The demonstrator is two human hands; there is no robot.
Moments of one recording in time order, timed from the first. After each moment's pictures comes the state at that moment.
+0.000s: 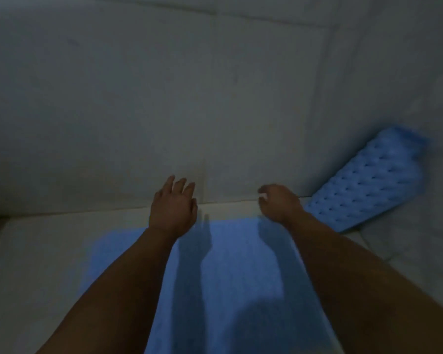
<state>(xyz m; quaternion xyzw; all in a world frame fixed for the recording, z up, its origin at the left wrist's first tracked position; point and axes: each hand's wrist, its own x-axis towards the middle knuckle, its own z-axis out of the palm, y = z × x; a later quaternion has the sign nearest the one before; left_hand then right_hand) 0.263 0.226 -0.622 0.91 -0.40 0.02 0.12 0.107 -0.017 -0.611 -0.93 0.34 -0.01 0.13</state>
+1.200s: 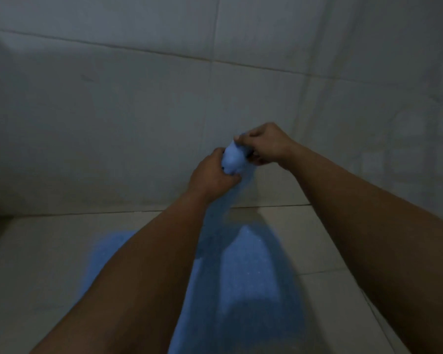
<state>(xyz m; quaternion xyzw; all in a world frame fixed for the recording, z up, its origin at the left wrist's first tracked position) 0.233 0.141 -0.474 0.80 -0.37 -0.14 0.46 0.152 0.014 -0.374 -0.85 0.30 -0.11 0.42</state>
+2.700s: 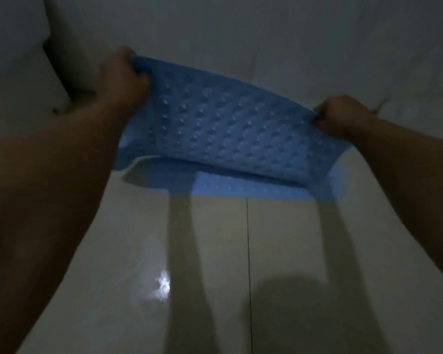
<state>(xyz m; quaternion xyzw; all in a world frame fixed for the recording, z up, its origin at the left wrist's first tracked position) 0.173 0.501 -0.538 0.91 -0.18 0.14 0.35 -0.065 0.124 -0.538 -0.97 0.23 0.02 0.04</state>
